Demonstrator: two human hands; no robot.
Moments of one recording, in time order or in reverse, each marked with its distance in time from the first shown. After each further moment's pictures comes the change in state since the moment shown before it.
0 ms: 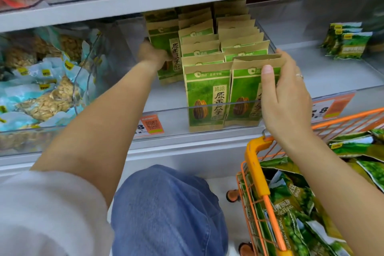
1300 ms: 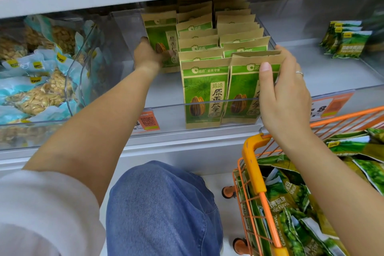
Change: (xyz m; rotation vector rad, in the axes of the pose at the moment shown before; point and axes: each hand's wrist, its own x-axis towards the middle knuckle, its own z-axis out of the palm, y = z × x) left_hand 0.001 -0.018 0.010 0.233 0.086 0.122; right_hand 0.000 0.001 -0.001 -0.020 -0.004 -0.014
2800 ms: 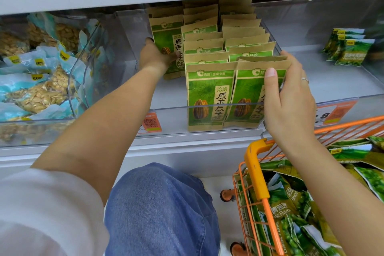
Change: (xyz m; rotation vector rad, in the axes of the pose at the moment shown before) left_hand 0.000 0.003 0.002 0.006 -0.012 -0.037; right_hand -0.001 0.001 0.001 -0.008 0.004 0.007
